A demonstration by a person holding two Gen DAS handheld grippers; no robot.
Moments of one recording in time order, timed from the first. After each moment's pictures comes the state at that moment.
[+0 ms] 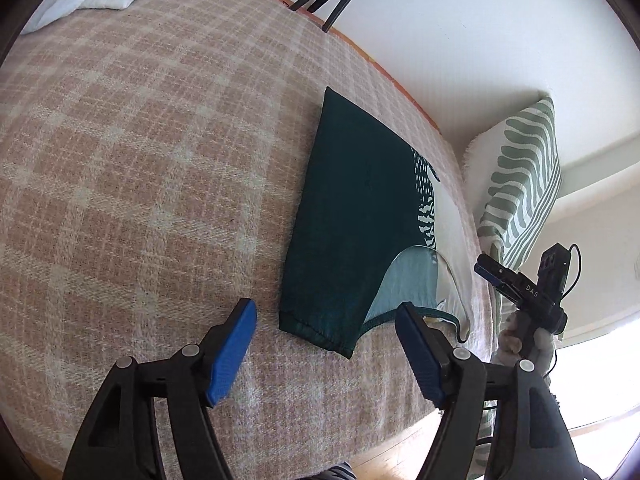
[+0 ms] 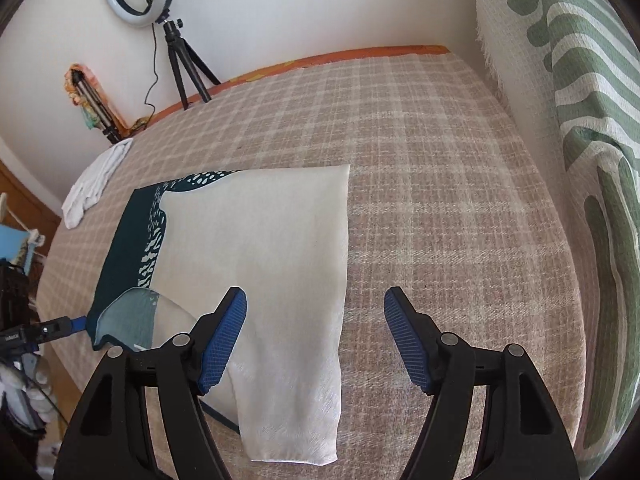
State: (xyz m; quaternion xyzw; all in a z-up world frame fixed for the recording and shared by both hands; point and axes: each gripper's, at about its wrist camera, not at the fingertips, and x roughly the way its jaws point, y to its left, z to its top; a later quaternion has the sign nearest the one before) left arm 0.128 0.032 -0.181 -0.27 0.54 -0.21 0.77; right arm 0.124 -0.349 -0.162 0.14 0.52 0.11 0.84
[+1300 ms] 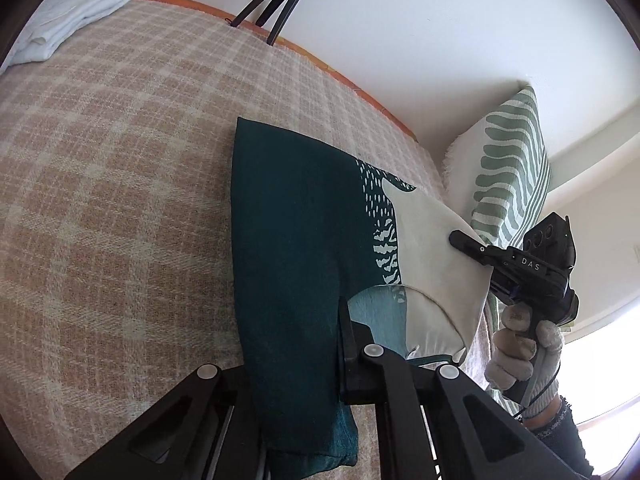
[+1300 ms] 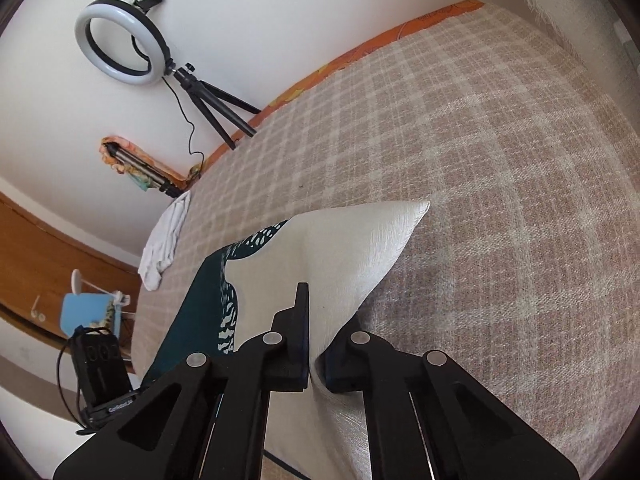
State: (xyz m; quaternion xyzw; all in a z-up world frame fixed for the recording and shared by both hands) left arm 0.160 -0.019 -0.168 -0.25 0.50 -0.24 0.80; right arm 0.172 -0.319 -0.159 0.27 0.49 0.19 0.80
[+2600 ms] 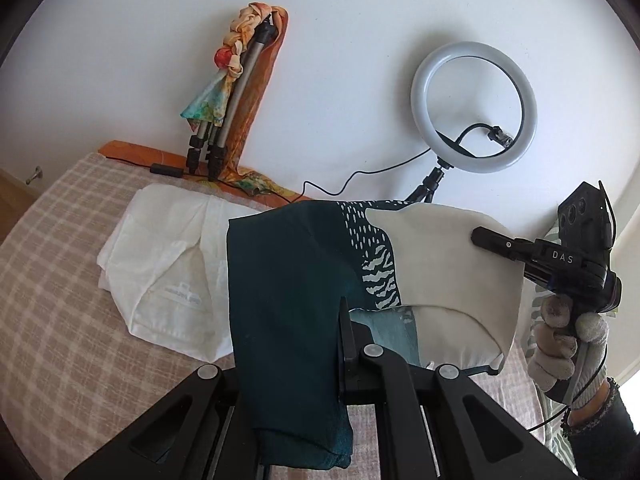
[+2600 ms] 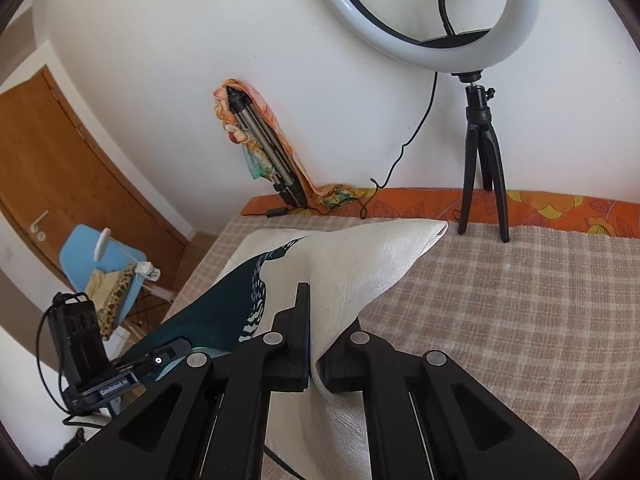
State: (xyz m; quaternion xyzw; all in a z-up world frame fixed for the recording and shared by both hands) left arm 0.245 0.274 -0.039 -0.20 0.36 -0.11 0.91; right arm 0.307 0.006 -0.008 0.12 0.42 0.34 0.83
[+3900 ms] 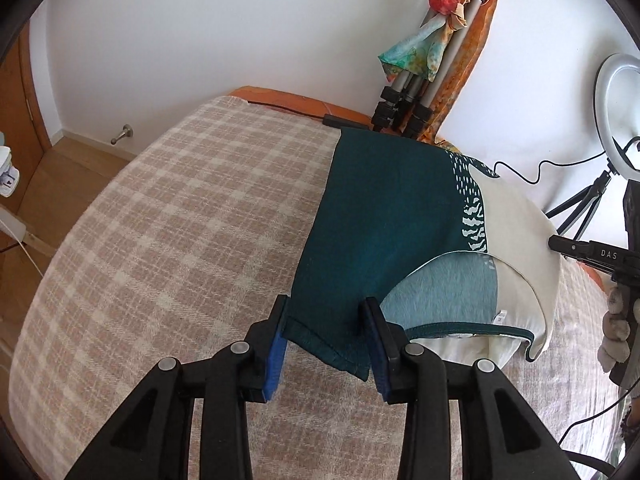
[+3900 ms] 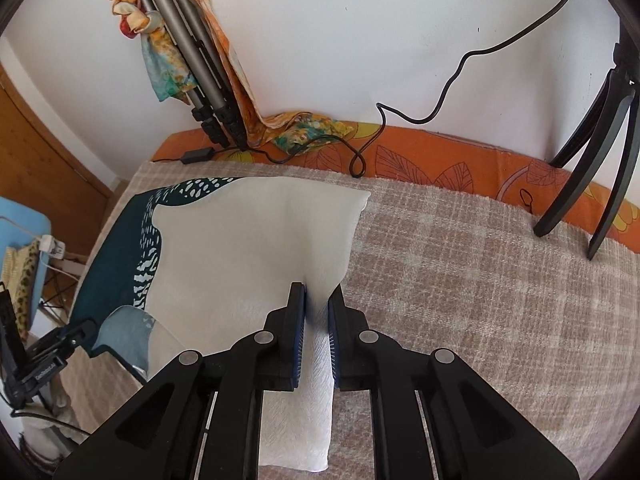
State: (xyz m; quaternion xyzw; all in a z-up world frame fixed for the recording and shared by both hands) left arm 0.287 0.427 -0.148 -0.16 0.45 0.05 0.88; right arm 0.387 0.128 -0.124 0.02 0.53 0.23 0.82
